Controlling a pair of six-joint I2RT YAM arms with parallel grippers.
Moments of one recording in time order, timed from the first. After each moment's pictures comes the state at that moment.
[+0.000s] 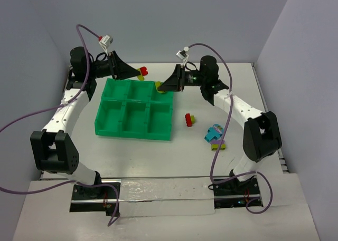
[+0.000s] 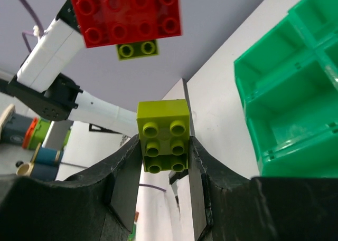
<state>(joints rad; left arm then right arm) -0.11 1.54 1.34 0.18 1.16 -0.89 0.39 1.66 1.28 0.36 -1.08 0.89</state>
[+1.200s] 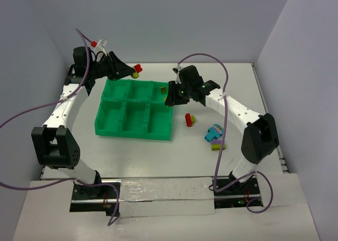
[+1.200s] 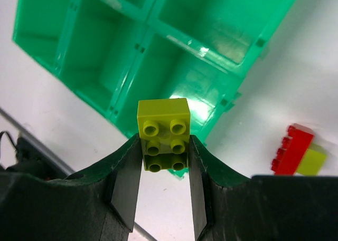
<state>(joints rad) -0.08 1.60 1.43 -0.21 0.79 -0.68 0.56 1.66 1.41 -0.51 -0.24 0.41</state>
